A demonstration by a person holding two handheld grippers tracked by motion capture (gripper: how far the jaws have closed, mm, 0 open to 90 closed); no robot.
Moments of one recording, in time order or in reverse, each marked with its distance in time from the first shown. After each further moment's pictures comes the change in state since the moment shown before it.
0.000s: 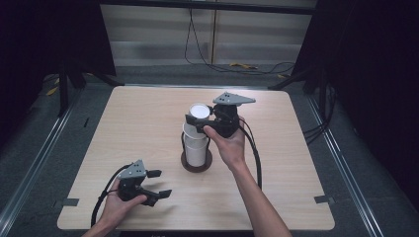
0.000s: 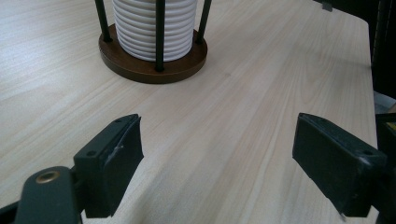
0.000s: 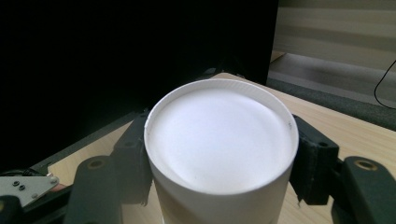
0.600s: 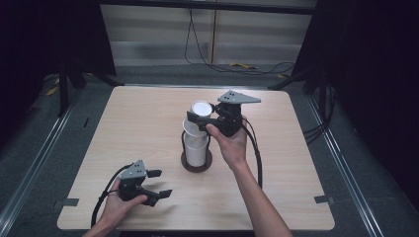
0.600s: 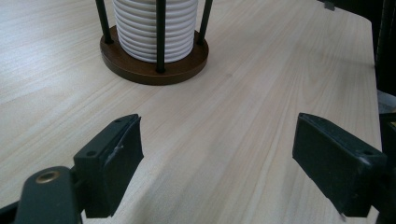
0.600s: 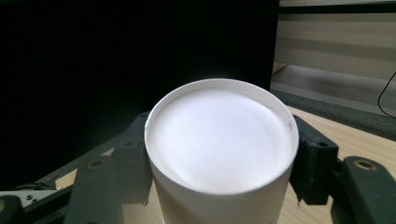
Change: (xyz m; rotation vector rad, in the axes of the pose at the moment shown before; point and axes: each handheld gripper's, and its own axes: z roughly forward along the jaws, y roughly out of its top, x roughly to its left) left arm -0.001 0.001 0.001 -0.004 0.014 0.005; right arm 0.000 0.004 -0.009 -0.057 0.010 0.021
